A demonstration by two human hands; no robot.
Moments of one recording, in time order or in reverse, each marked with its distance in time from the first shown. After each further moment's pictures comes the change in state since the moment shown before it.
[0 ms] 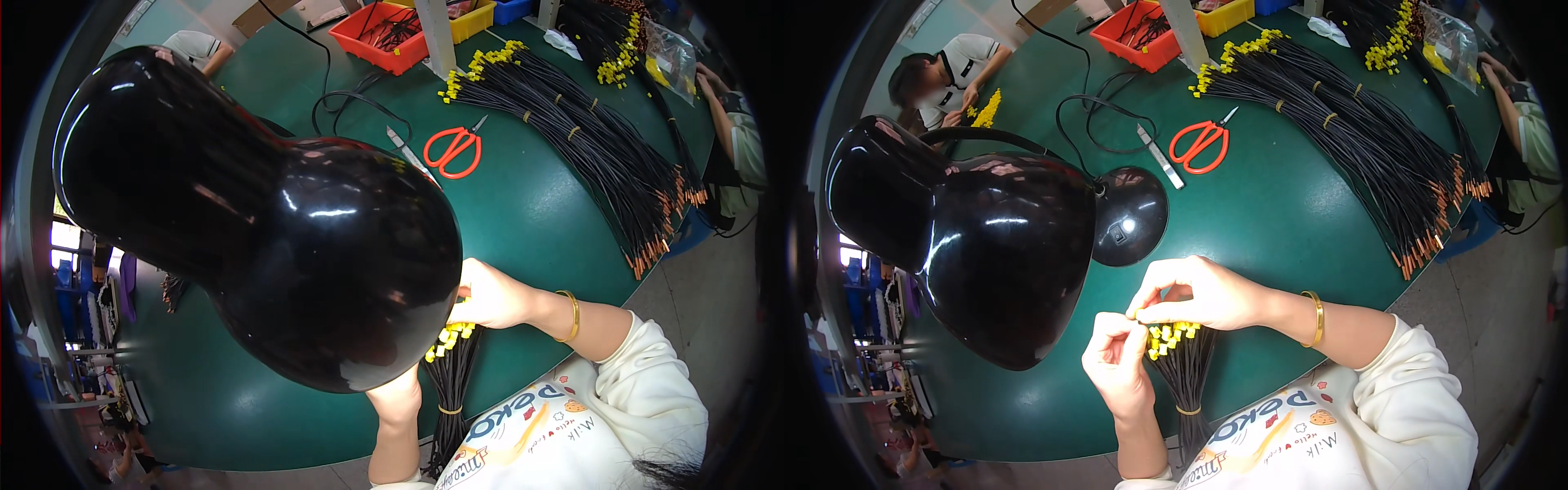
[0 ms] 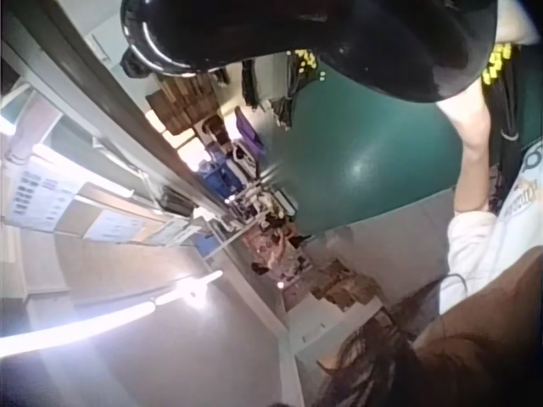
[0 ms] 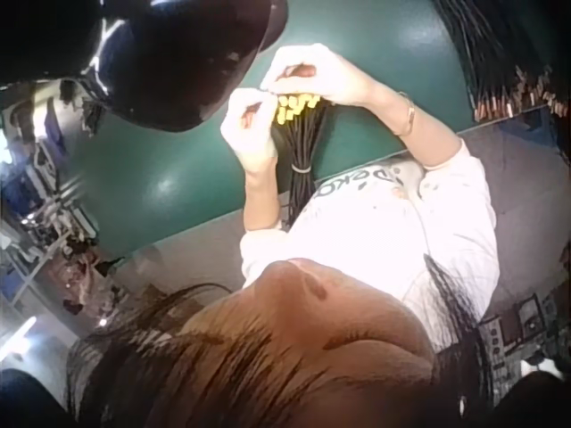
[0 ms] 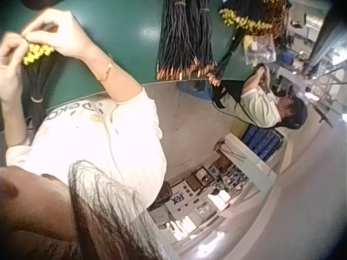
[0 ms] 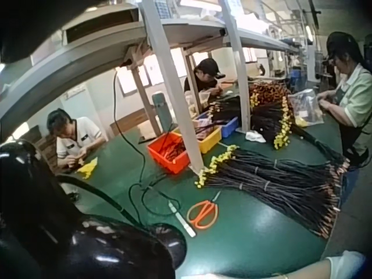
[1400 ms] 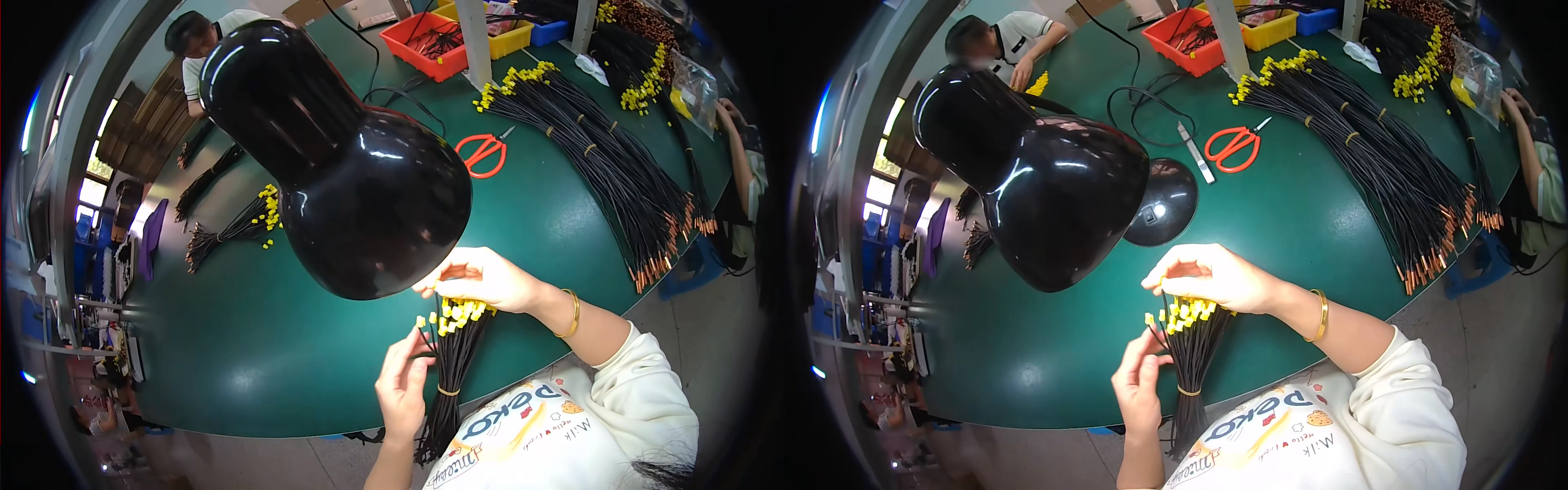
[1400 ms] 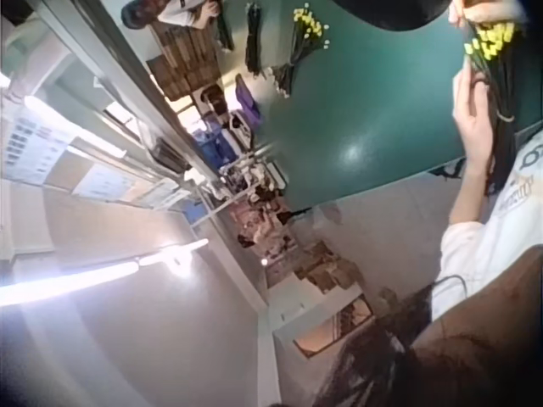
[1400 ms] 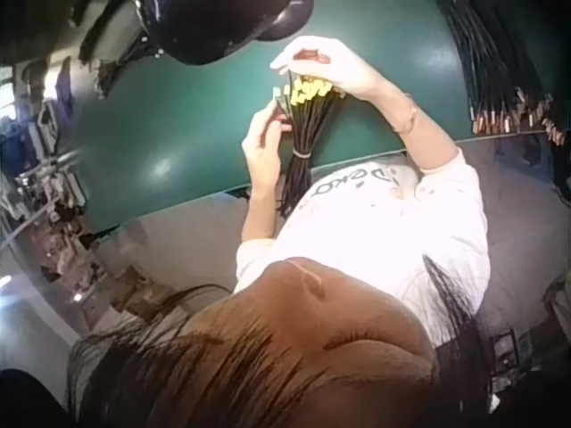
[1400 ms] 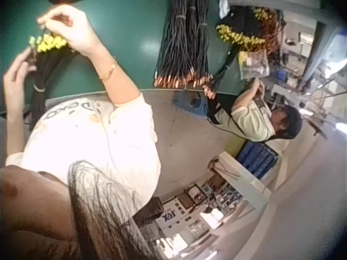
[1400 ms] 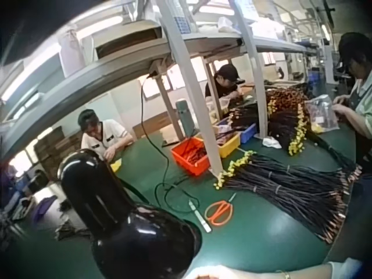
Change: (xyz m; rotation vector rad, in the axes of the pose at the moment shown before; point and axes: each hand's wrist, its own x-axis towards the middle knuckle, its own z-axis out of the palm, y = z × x) left_hand -0.059 0.012 -0.019 0.004 -0.056 -0.152; right_hand -0.002 0.001 0.005 0.035 -0.037 0.033
